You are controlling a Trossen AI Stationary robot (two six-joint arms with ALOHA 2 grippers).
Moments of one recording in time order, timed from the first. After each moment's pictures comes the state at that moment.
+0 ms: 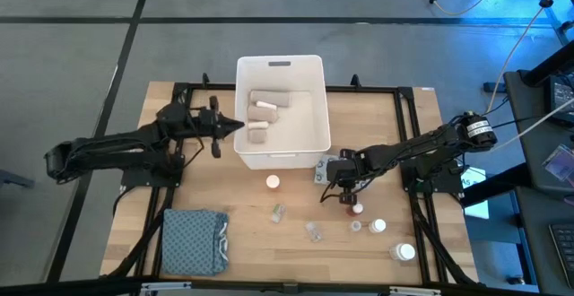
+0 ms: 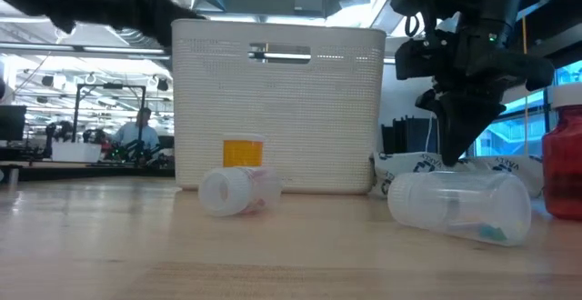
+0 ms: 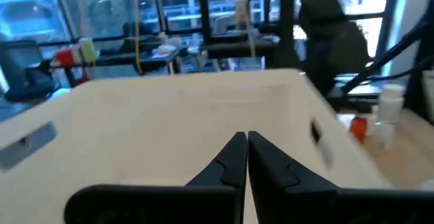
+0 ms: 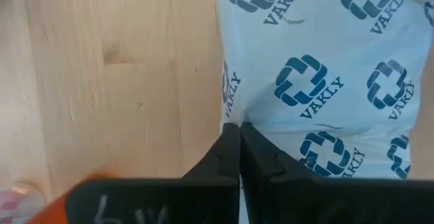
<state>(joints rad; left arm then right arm) 0.39 0.68 0.37 0.29 0.22 0.08 0.17 1.51 0.85 -0.61 0.07 0.23</state>
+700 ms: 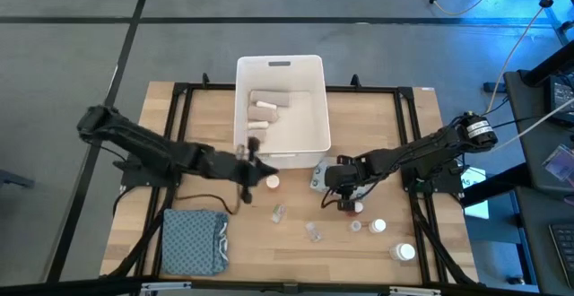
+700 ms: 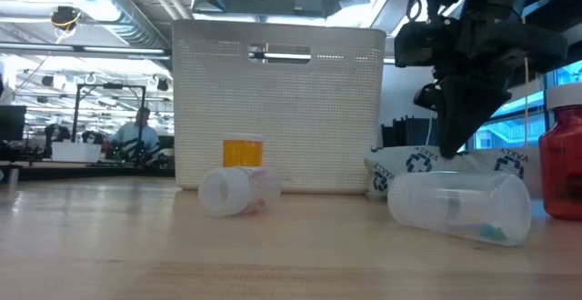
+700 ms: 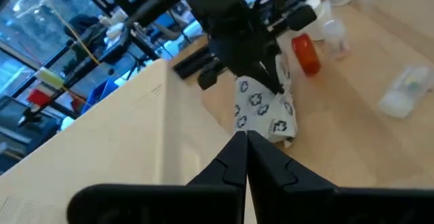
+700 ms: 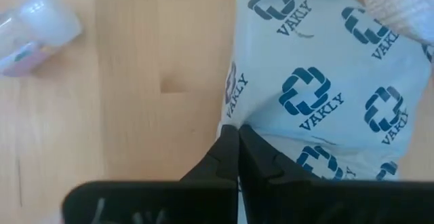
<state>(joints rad) -0.27 1.29 0.84 0.05 -0.40 0.43 0.23 1.51 0.85 -0.52 0.02 0.29</state>
